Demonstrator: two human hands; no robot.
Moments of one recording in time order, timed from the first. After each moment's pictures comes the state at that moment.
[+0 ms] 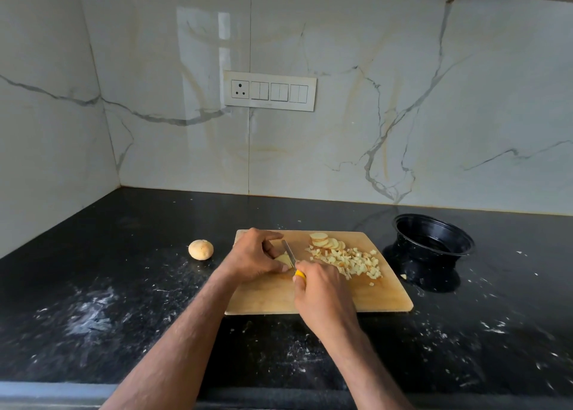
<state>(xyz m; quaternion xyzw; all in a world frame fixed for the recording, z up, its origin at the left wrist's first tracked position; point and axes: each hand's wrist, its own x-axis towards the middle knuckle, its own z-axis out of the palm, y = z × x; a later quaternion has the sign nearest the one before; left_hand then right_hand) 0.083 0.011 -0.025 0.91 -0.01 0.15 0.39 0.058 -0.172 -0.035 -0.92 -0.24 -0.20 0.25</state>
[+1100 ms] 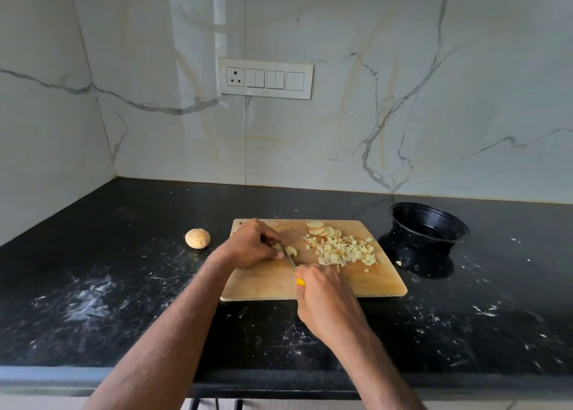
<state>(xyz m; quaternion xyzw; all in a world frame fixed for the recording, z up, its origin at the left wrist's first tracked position) 0.087 0.010 -0.022 0.92 -0.04 0.07 0.39 0.034 -0.194 -0.034 -0.93 -0.28 -0.14 0.19</state>
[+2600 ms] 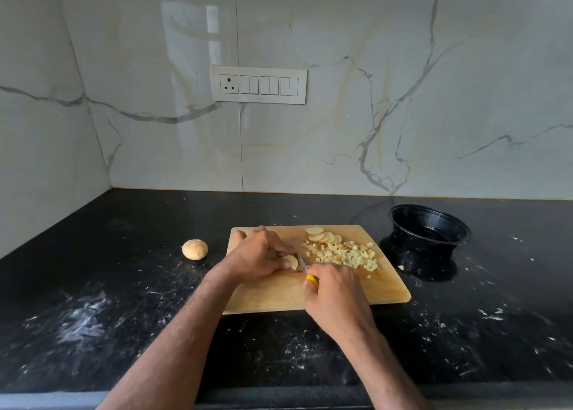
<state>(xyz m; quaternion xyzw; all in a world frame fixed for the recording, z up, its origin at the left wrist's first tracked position) 0.092 0.003 -0.027 0.96 -0.06 0.14 0.23 0.059 -0.198 -0.039 -0.92 -0.23 -0.19 0.26</state>
